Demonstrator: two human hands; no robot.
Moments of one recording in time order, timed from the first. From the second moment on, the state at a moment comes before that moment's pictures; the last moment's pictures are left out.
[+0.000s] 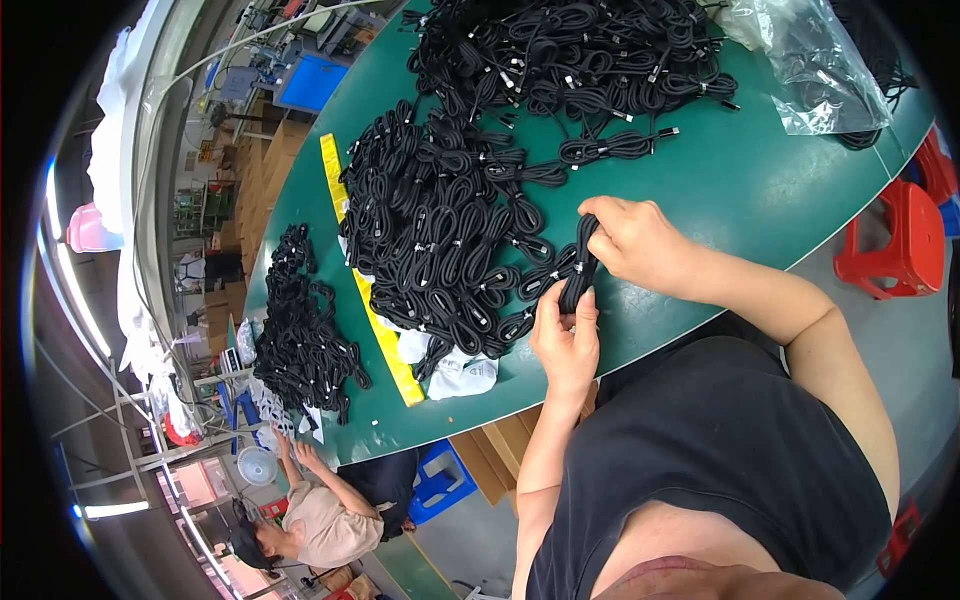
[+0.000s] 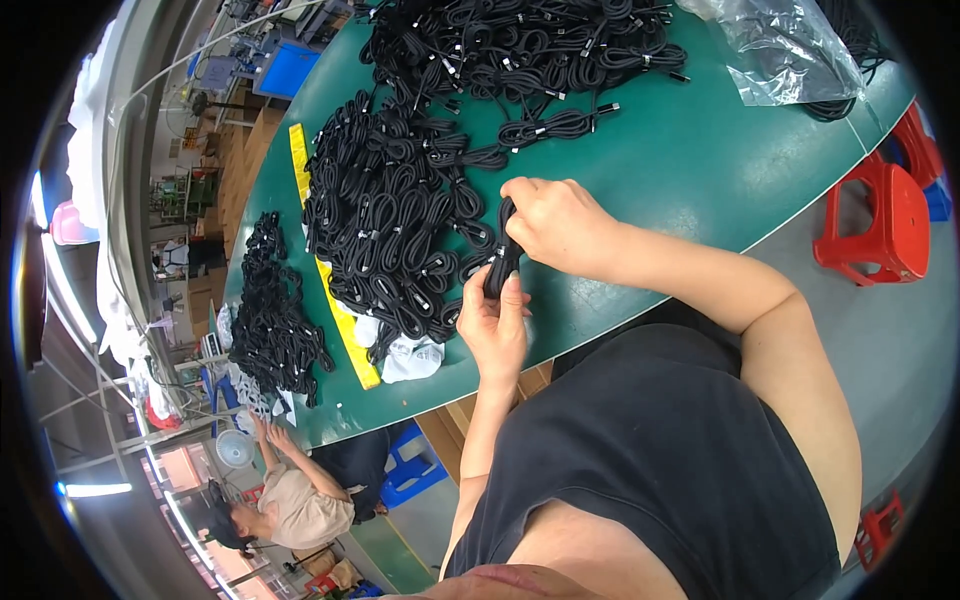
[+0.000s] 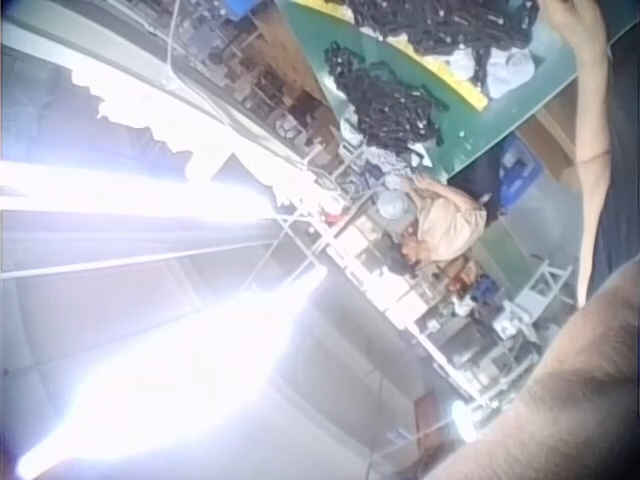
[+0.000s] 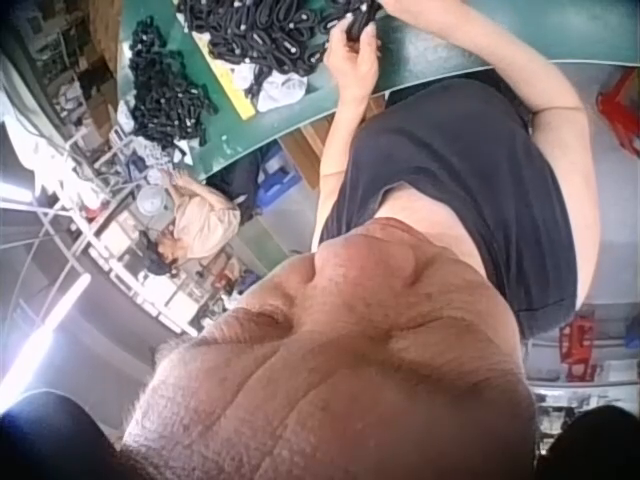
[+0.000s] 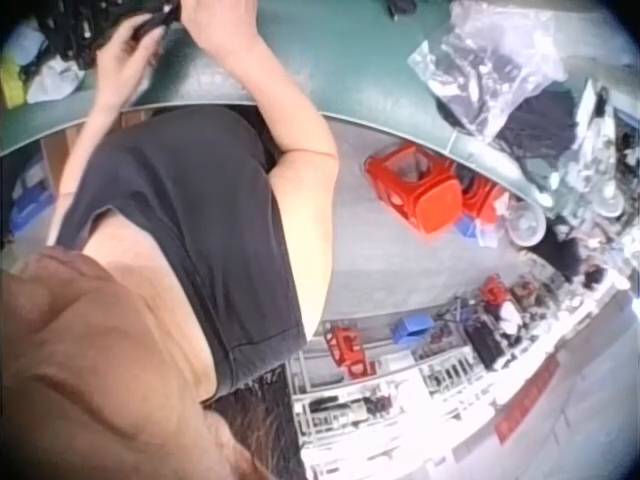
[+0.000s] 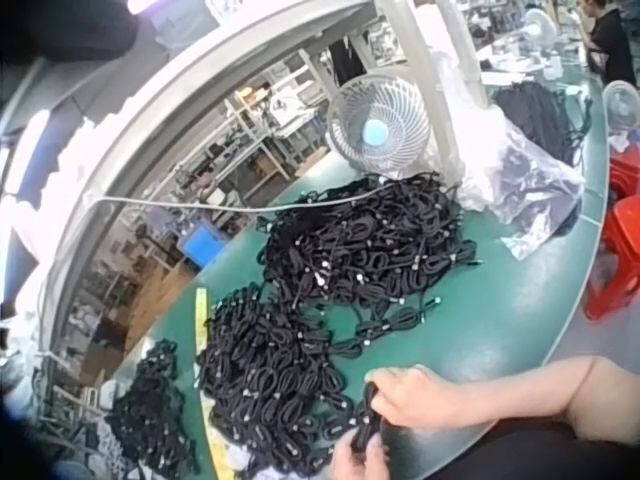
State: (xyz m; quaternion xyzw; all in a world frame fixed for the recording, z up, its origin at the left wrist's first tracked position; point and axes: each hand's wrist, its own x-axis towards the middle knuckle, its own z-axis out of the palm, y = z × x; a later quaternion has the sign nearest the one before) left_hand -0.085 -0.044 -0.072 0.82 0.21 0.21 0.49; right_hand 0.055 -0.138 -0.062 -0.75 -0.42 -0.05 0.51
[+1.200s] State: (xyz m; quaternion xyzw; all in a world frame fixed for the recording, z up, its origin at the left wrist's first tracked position) left_hand 0.010 -0.020 -0.085 0.52 0.17 0.07 0.83; right_hand 0.127 -0.075 -0.030 -0.56 -0.22 0.21 0.77
